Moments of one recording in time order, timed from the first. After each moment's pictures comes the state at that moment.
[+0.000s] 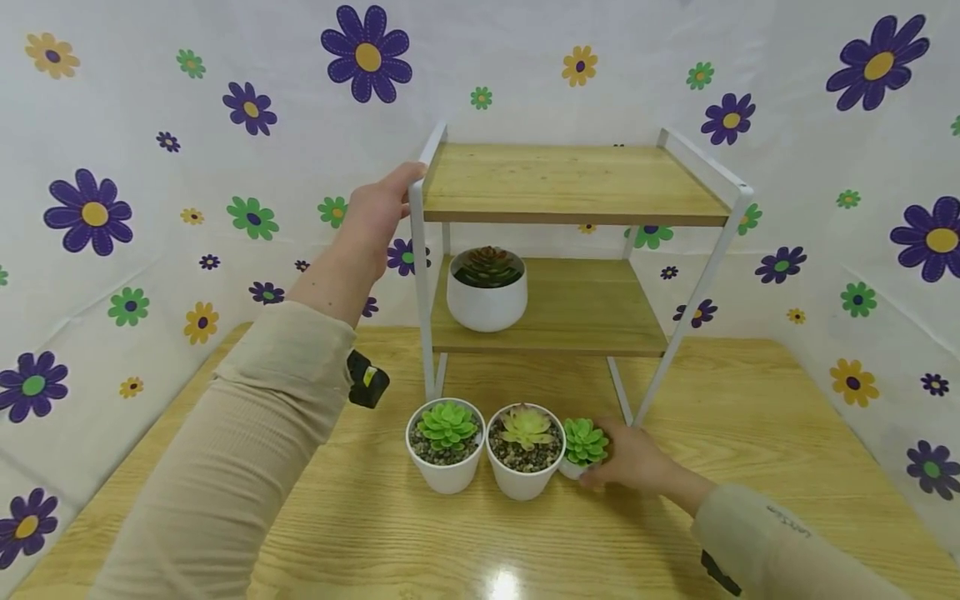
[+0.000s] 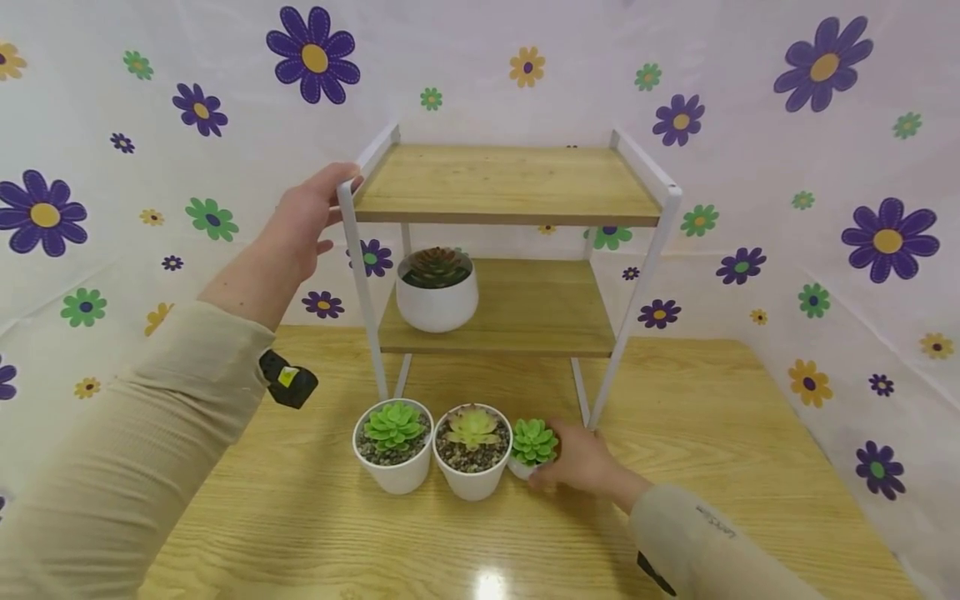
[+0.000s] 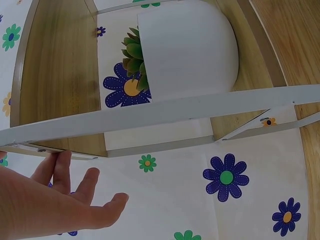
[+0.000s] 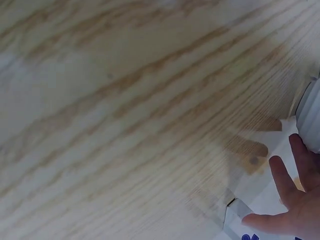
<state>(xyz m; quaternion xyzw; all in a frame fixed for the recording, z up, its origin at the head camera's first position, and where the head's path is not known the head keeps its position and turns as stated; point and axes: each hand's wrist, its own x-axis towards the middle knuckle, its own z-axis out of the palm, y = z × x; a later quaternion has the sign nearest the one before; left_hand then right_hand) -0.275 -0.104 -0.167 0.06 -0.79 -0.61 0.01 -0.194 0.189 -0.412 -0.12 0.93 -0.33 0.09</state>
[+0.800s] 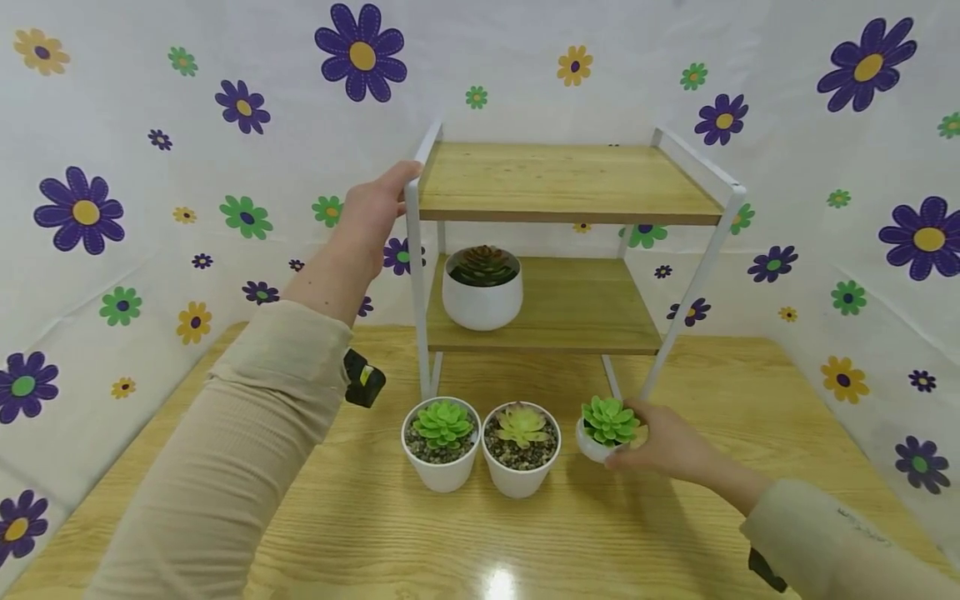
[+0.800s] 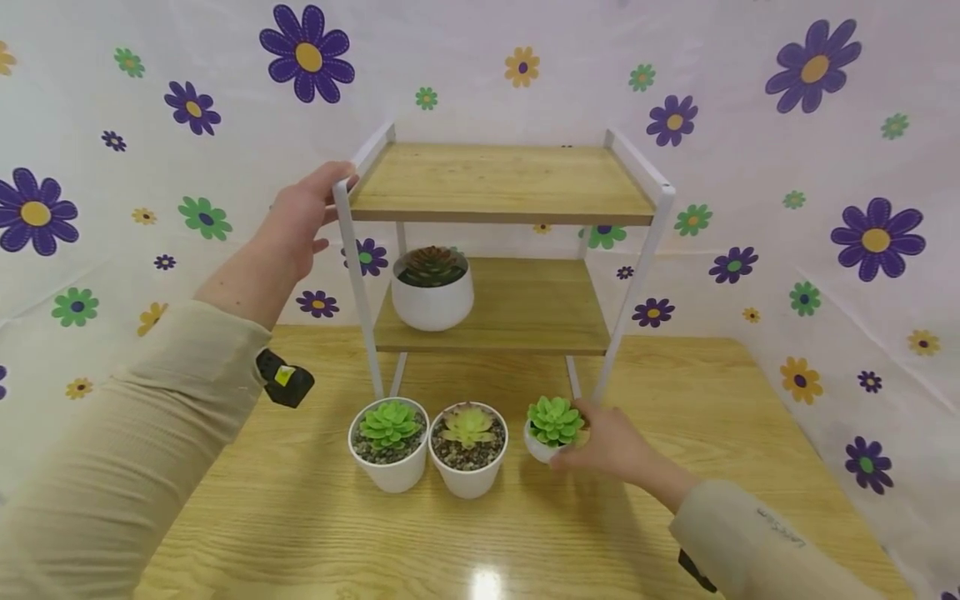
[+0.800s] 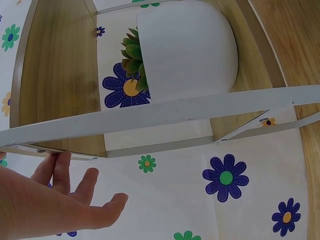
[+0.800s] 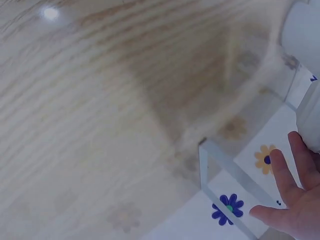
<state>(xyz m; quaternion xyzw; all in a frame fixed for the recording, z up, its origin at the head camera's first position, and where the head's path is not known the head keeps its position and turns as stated) -0.274 -0.103 -0.165 0.07 -0.79 -0.61 0.00 -0.177 0.218 -0.362 -0.14 0.93 -0.32 0.08</state>
